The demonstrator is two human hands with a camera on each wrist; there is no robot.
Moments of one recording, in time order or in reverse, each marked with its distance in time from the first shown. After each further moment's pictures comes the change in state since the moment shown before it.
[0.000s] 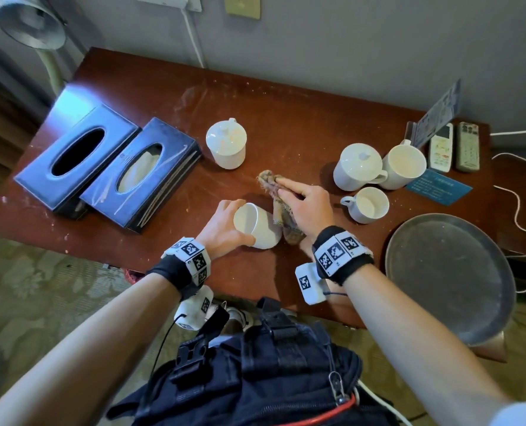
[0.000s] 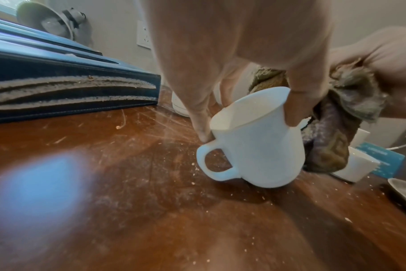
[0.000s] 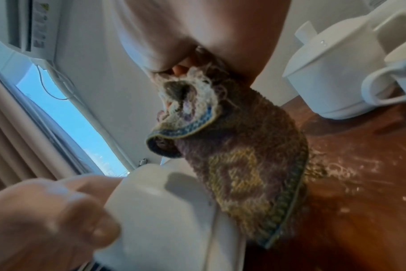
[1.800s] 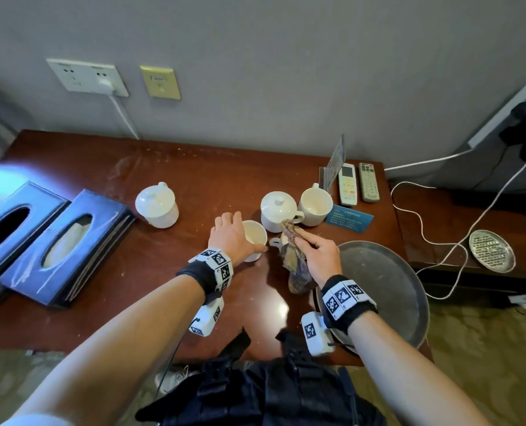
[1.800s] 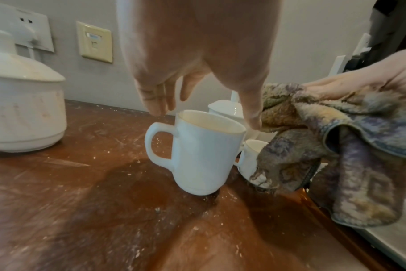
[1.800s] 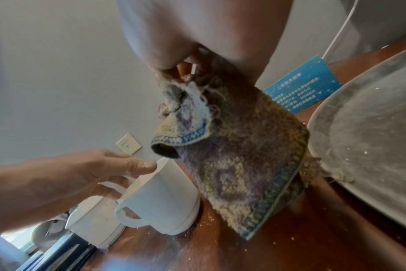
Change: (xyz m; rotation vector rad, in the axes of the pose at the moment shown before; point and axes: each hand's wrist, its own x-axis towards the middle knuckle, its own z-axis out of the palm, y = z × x) left_hand 0.065 0.148 0.071 0.527 0.141 0.117; right_hand -0.032 0.056 -0.144 -0.003 0.309 0.174
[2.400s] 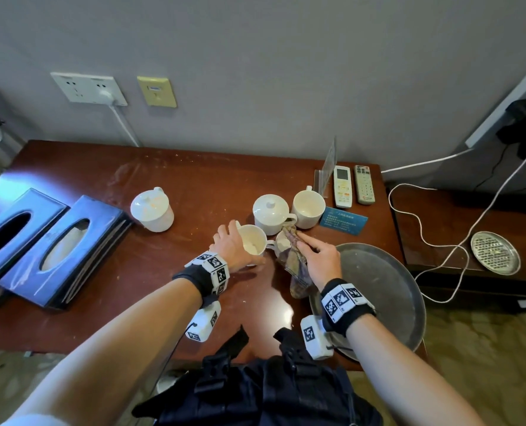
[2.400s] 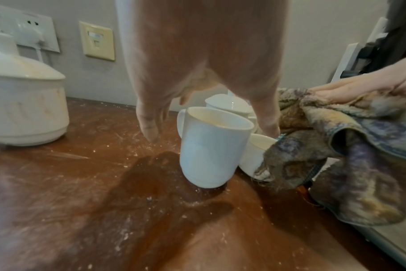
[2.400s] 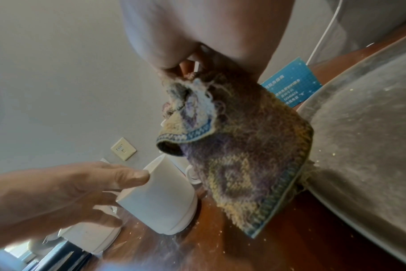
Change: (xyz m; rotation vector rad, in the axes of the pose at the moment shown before) left_hand -0.005 0.013 0.017 -0.120 -0.123 -0.106; right_hand 0.001 0.012 -0.020 -0.012 0.028 0.045
